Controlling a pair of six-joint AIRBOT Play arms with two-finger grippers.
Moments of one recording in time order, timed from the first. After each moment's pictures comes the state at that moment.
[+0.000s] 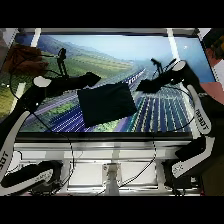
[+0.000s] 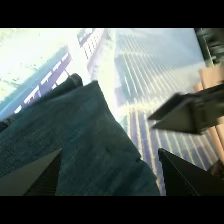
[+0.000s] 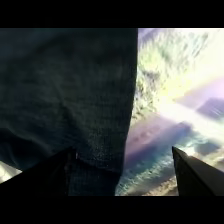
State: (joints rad) left arm -0.20 -1.27 1.02 0.41 -0.73 -0.96; right arm 0.01 -1.79 1.45 -0.87 1.31 1.16
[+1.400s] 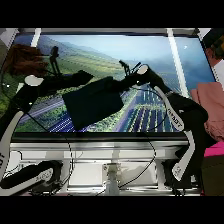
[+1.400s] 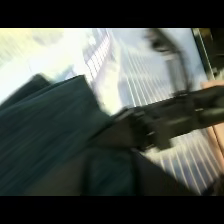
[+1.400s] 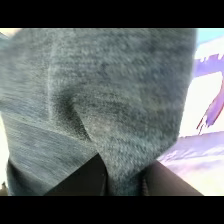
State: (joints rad) left arm -0.10 -1.23 1.02 0.41 -0.76 -0.95; right arm 0.28 -1.96 1.72 -0.72 1.11 1.29
